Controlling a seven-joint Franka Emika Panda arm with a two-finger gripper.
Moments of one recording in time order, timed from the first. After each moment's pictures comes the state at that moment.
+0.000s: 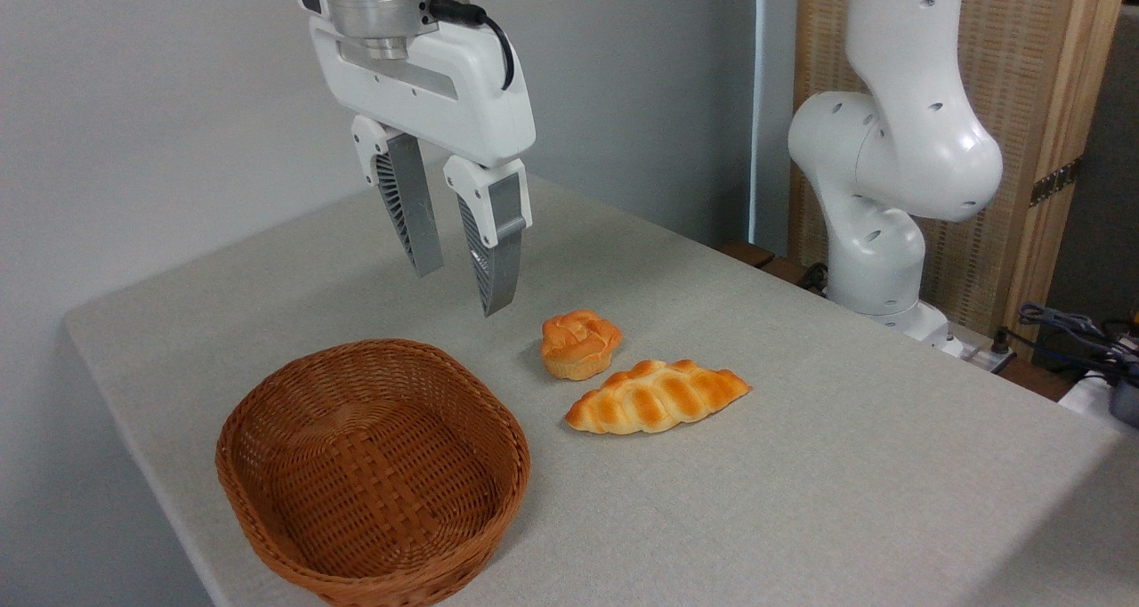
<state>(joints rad) -0.06 0.01 0.04 -1.56 -0.03 1.59 0.70</state>
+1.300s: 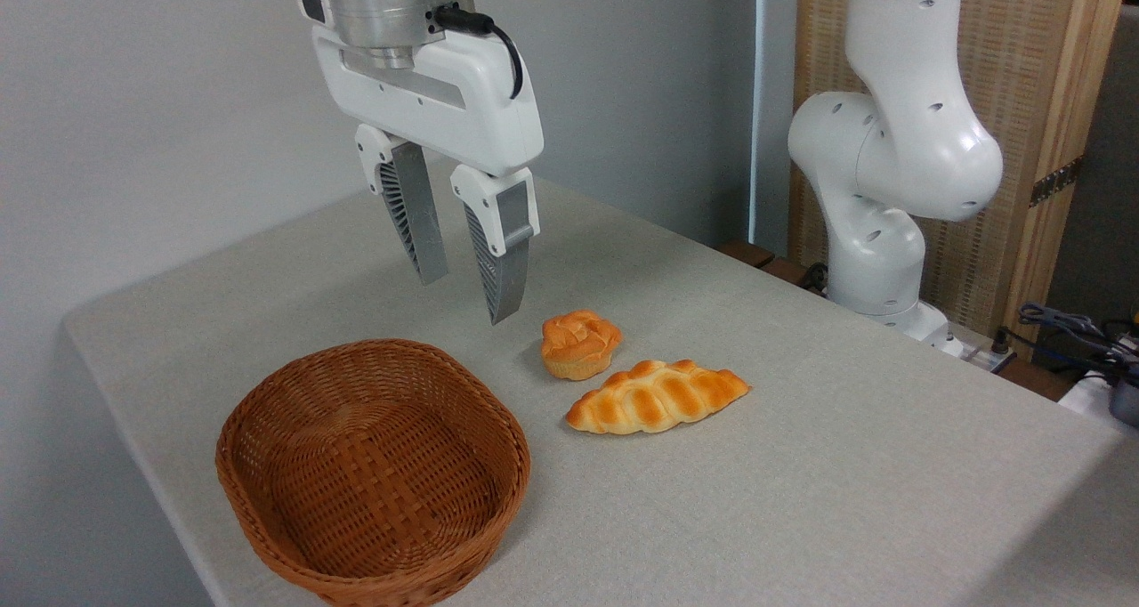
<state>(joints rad) -0.06 0.02 0.05 -1.56 -0.03 1.59 0.70</state>
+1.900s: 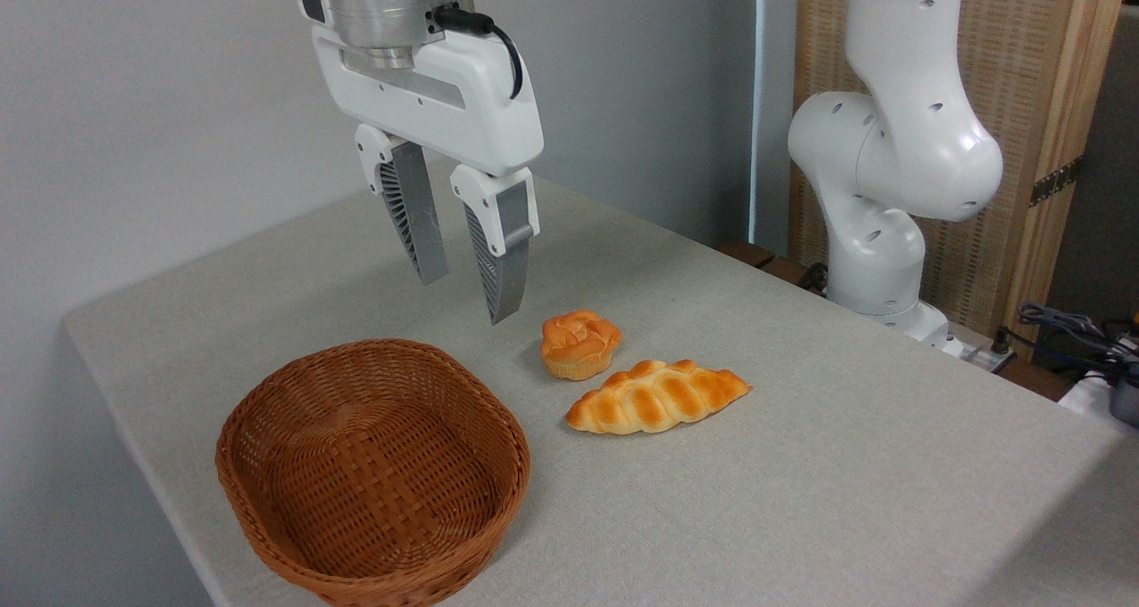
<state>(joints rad) -0.06 0.02 0.05 -1.56 -0.03 1.59 0.70</state>
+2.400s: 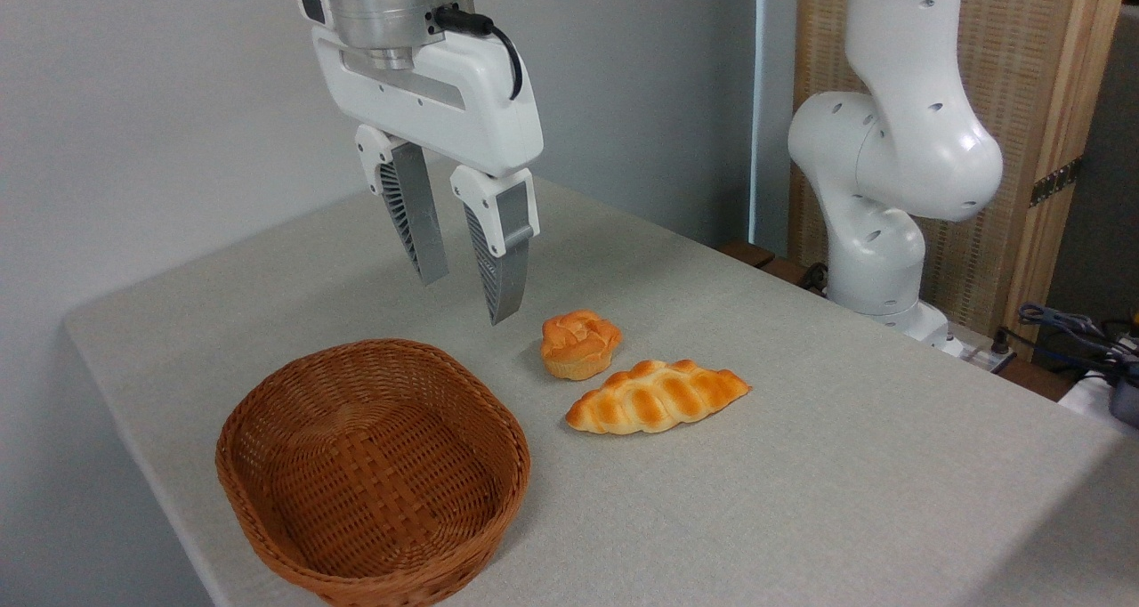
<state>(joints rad) -0.06 0.02 0.05 -1.57 -0.03 1.59 0.70</state>
